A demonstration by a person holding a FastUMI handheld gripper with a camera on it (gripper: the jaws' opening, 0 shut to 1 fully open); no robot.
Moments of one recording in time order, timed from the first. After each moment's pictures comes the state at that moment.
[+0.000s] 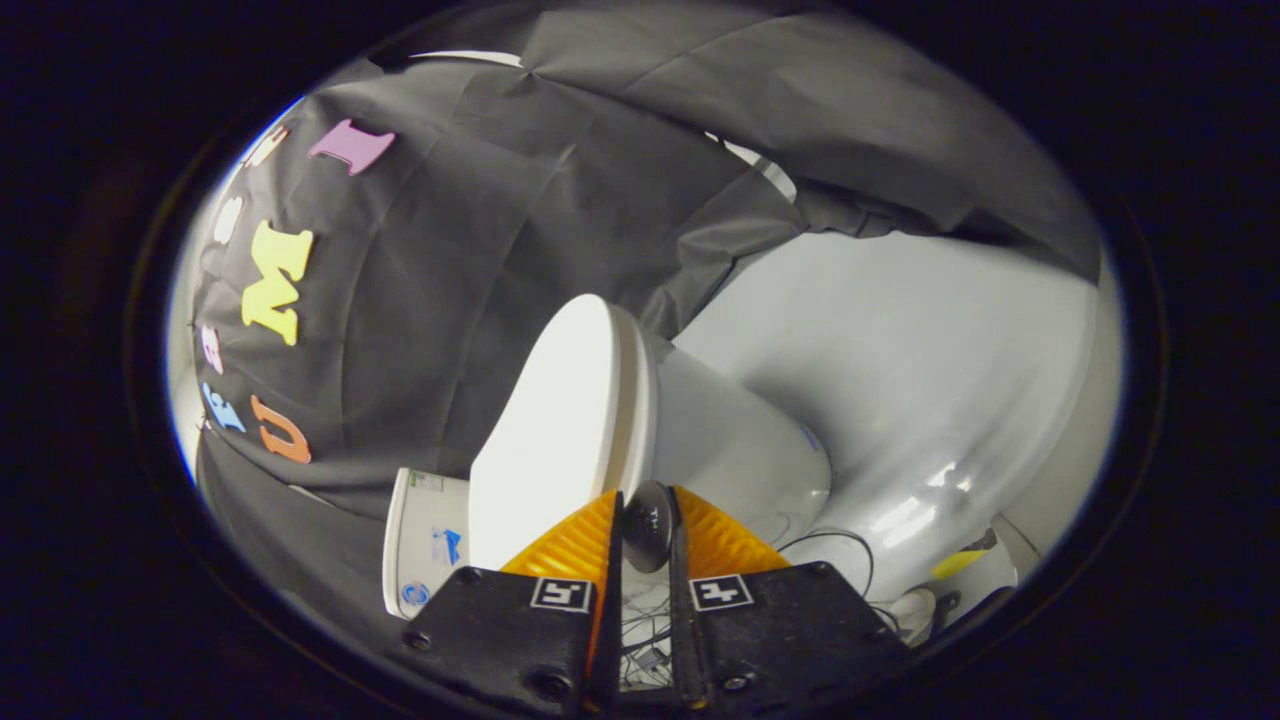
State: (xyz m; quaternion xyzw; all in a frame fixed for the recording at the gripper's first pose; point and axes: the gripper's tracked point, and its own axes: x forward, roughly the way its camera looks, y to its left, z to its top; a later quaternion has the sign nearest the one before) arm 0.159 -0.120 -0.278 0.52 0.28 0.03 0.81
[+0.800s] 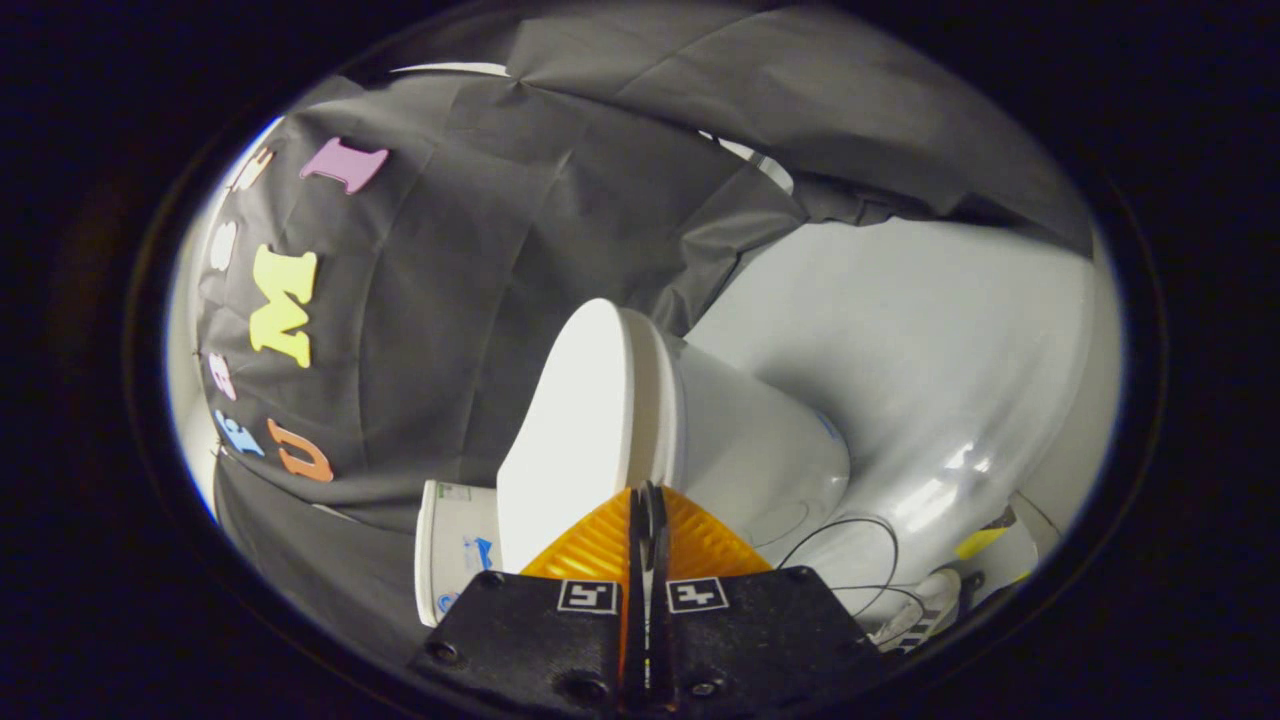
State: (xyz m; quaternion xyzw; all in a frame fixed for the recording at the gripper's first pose) arm 0.154 -0.112 -0.259 0.54 0.28 0.03 0.79
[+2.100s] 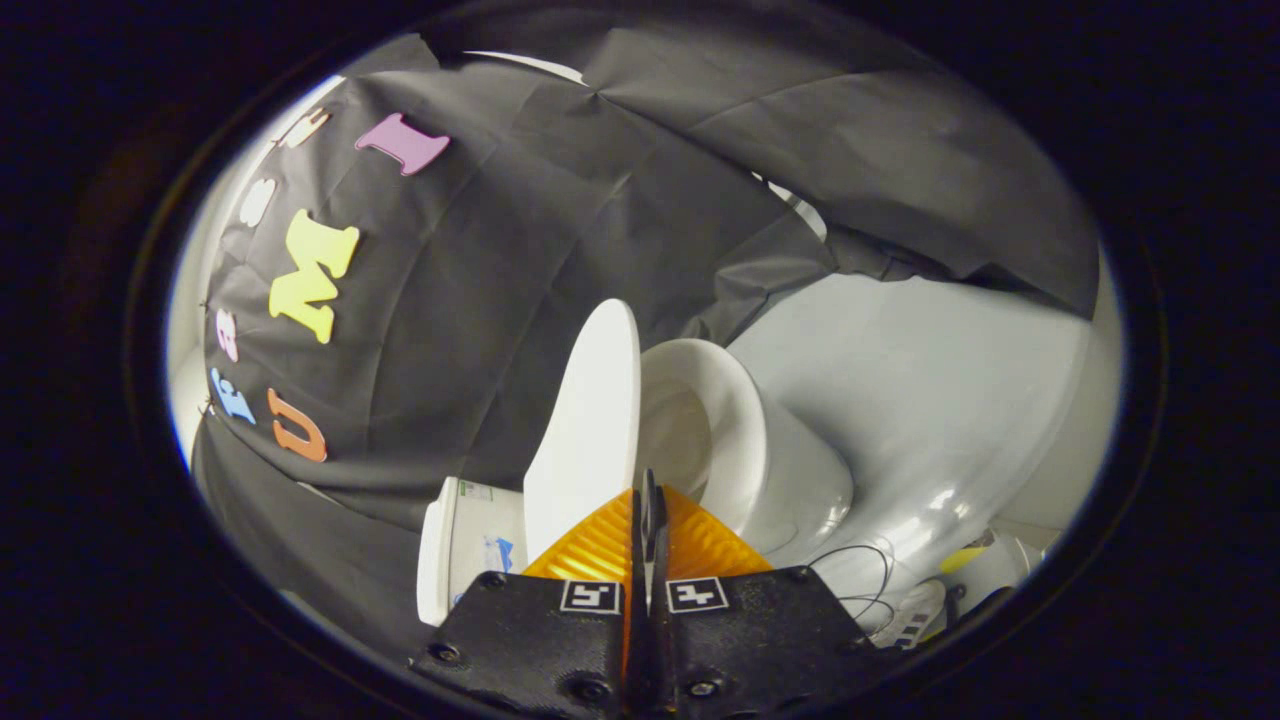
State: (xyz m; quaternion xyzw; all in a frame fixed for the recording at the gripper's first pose) arm 0.142 -0.094 -0.178 0.50 0.24 0.02 0.83
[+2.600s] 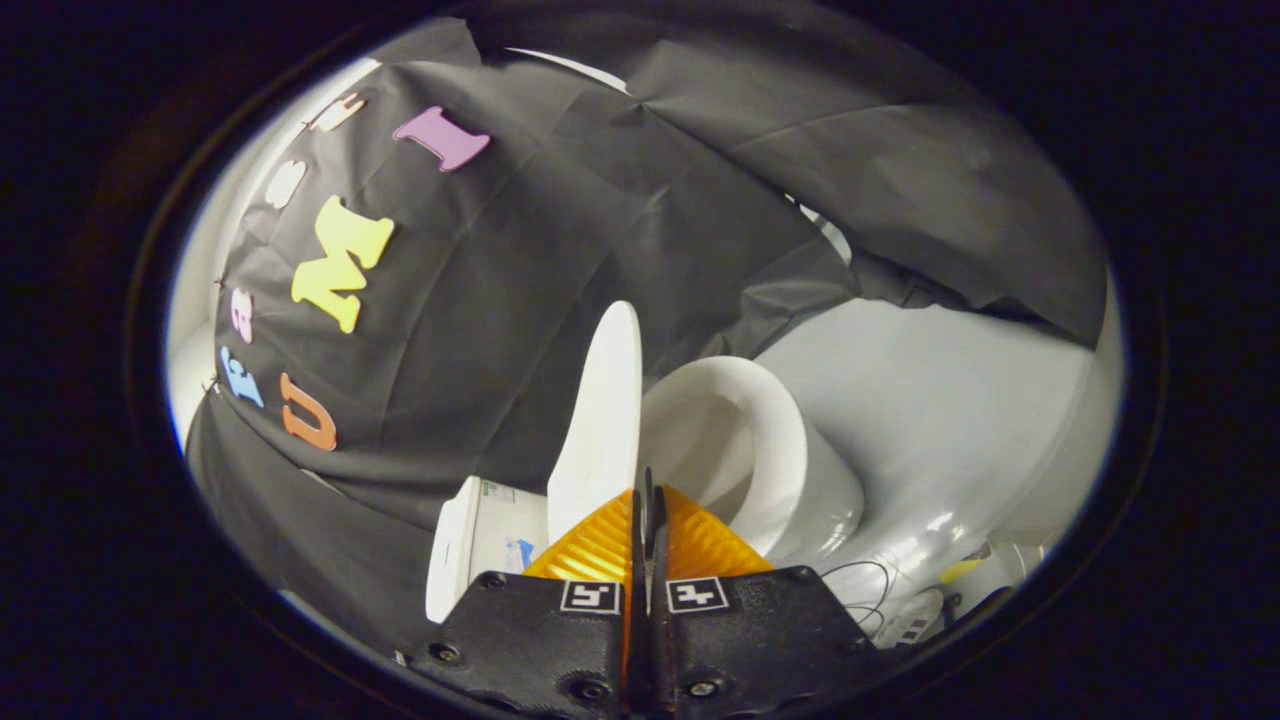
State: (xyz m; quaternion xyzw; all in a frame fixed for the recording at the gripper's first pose) arm 0.135 -0.073 -0.125 0.48 0.22 0.03 0.85
